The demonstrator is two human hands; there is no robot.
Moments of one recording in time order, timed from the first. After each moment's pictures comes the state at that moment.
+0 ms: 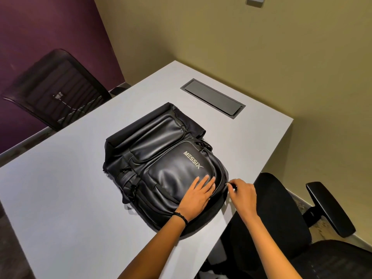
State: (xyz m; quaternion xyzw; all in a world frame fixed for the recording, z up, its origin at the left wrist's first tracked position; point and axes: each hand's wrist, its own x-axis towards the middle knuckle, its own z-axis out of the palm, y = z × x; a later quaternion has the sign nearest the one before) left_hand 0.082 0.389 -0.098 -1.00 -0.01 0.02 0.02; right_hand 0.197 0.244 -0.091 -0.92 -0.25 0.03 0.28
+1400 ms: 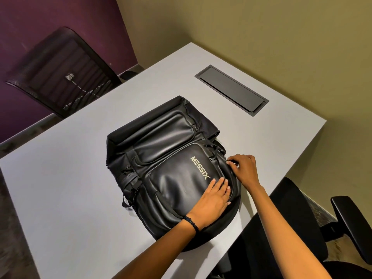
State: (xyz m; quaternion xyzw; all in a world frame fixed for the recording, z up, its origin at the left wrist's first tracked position) left_hand 0.120 0.388 -0.097 -1.00 -0.01 -0.04 0.03; right_hand 0.302 0.332 -0.115 -0.87 -0.39 0.09 0.28
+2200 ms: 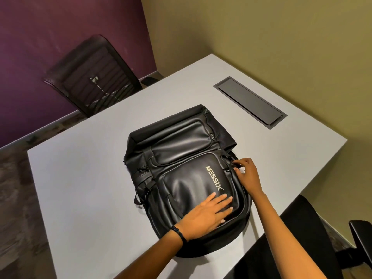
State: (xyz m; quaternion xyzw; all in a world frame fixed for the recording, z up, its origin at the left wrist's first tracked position) left_hand 0.061 0.426 -0.094 -1.00 0.05 0.01 -0.04; right_hand 0.286 0.368 -0.114 -0.86 -0.31 0.20 0.36
